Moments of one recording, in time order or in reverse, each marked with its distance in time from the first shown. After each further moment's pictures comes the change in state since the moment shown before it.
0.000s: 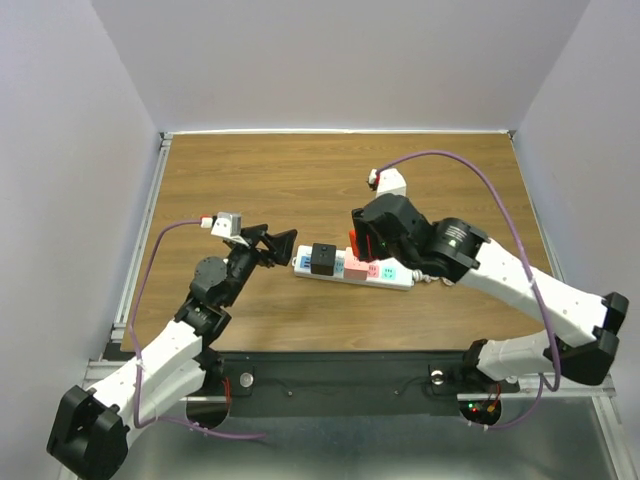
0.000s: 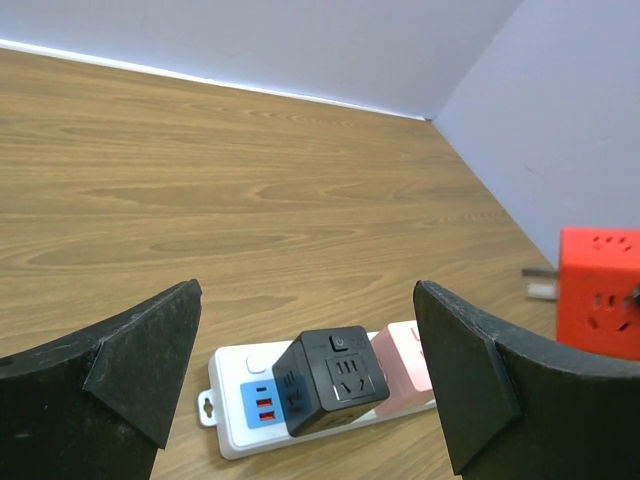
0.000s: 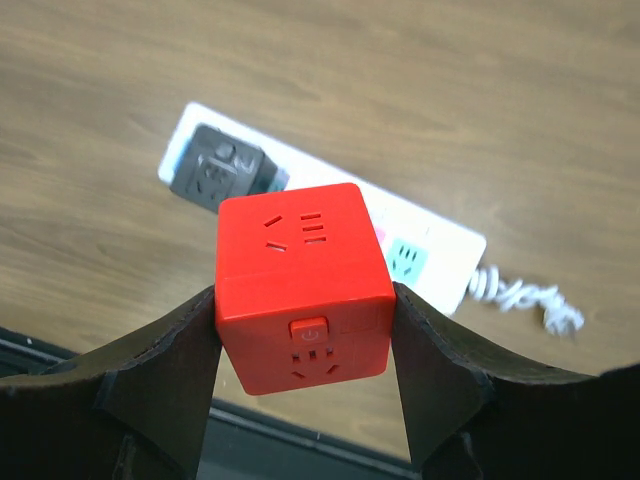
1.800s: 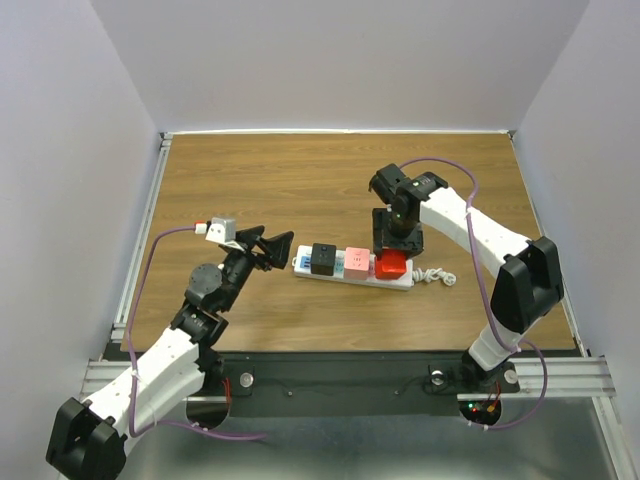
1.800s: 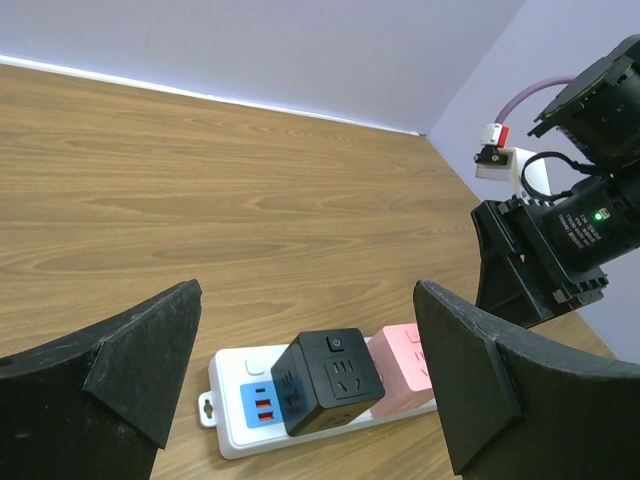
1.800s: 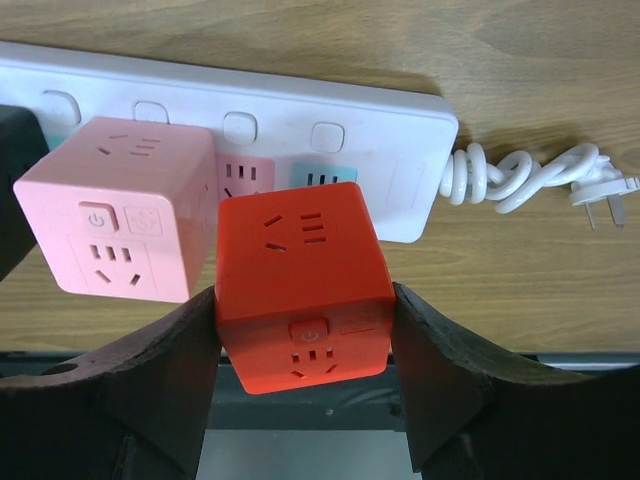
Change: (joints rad) left arm 0.000 -0.084 -0.031 -0.011 -0.013 0.000; right arm -0.427 0.426 0.085 -0.320 -0.425 0.114
